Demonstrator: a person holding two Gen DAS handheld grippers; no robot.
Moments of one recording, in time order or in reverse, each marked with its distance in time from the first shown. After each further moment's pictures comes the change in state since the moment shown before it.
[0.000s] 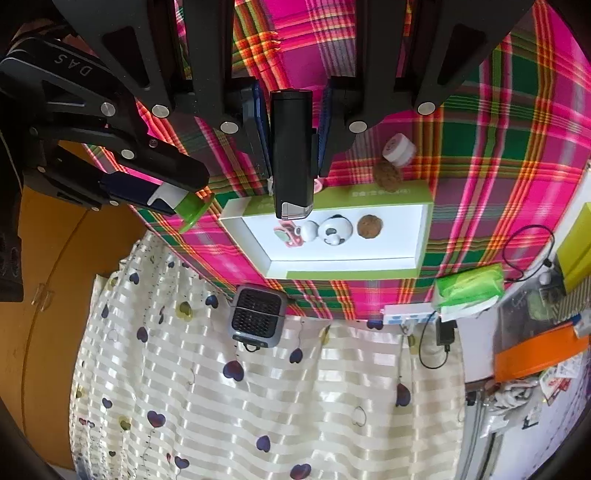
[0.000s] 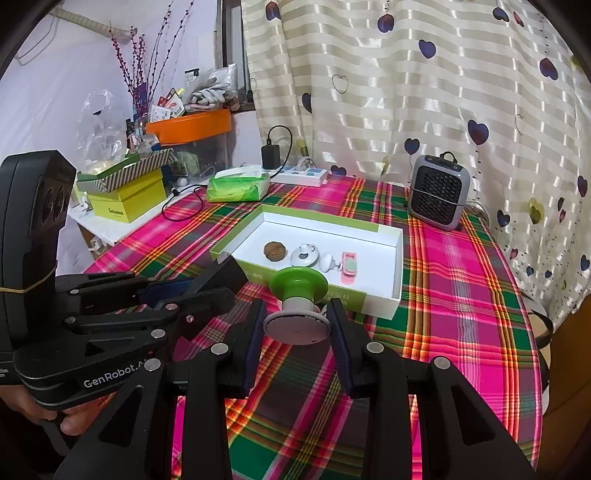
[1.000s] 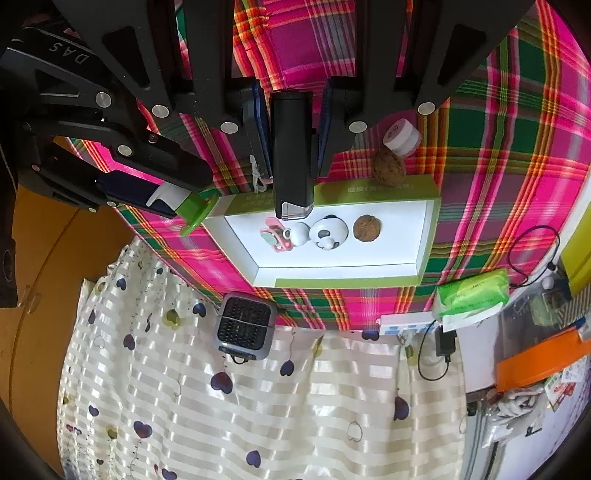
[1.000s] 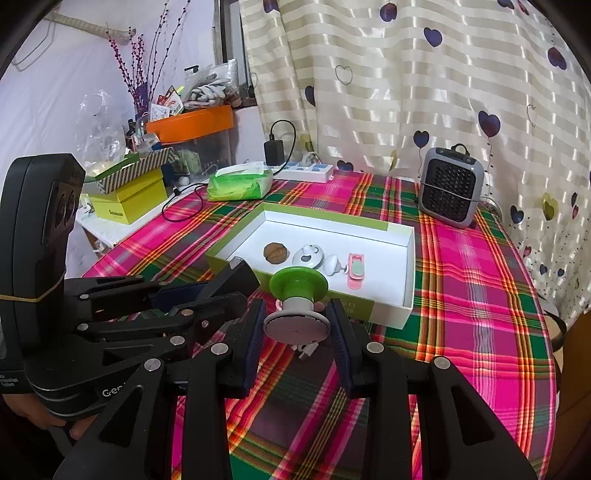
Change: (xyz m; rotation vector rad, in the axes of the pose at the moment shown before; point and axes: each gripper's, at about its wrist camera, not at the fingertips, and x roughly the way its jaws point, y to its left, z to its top) left arm 0.034 0.005 0.008 -0.009 0.044 0.026; right arm 0.028 -0.012 0.004 0.016 0.016 0.040
